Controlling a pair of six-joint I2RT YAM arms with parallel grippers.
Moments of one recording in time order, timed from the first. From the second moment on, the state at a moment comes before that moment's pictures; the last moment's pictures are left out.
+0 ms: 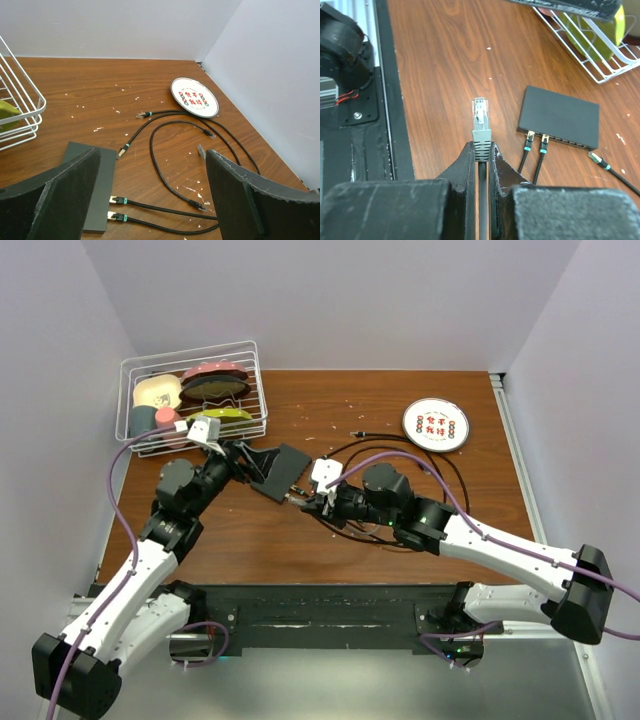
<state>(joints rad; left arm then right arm) -0.37 0.81 0.62 0.22 0.17 -0.42 1.00 1.16 0.91 -0.03 -0.22 -0.17</state>
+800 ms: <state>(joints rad) -0.37 1.05 0.64 0.31 0.62 -0.41 0.95 1.30 0.91 0.00 0.09 -0.07</state>
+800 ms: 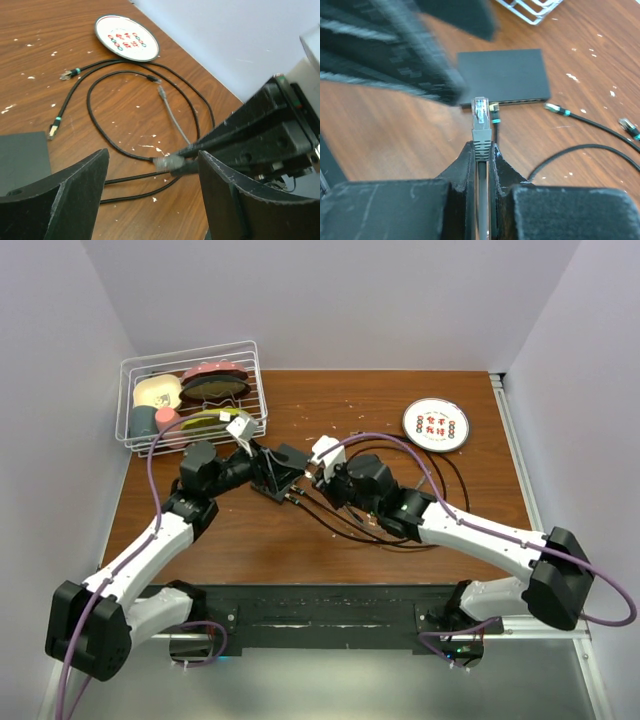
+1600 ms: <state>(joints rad) -0.16 1.48 0.68 0.37 0.39 -0.31 0.71 1.85 1.13 0.03 -0.18 0.03</state>
